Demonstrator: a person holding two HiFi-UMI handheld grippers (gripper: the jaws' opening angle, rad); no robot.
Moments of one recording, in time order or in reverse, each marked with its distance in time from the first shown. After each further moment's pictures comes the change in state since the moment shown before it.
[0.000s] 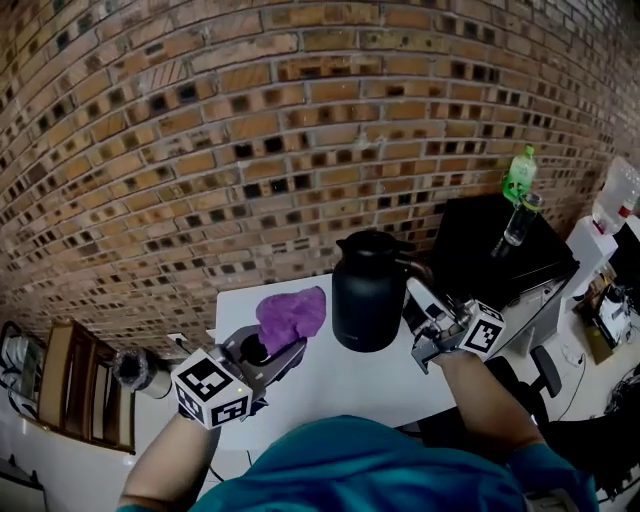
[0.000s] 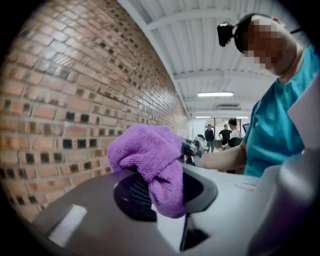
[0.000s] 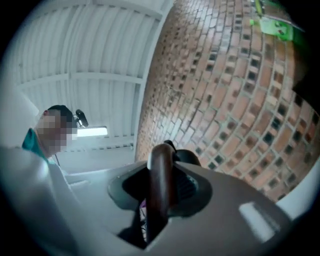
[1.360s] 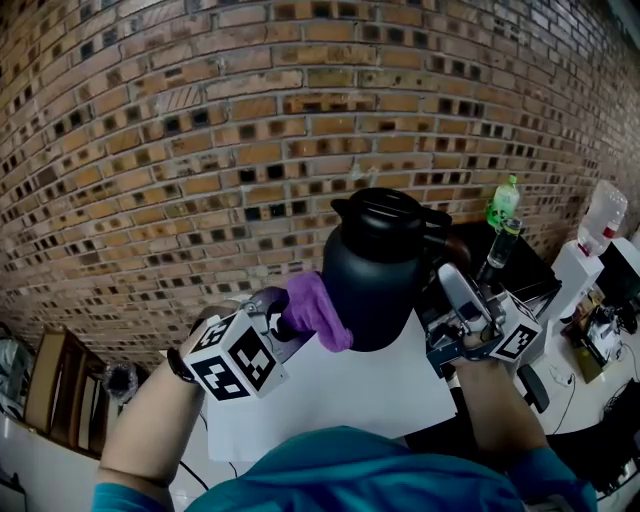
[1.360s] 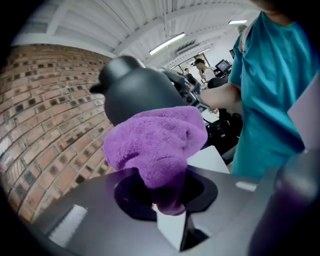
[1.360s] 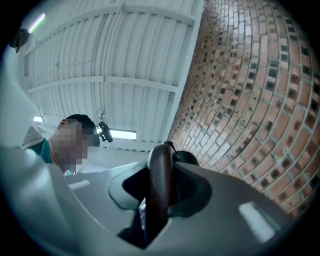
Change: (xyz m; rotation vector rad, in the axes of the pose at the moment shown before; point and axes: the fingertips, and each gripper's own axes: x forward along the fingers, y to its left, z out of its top) left arm 0.028 -0.021 0.054 0.677 0.412 -0.048; right arm 0.040 0.164 0.099 -0.209 -0.093 0.299
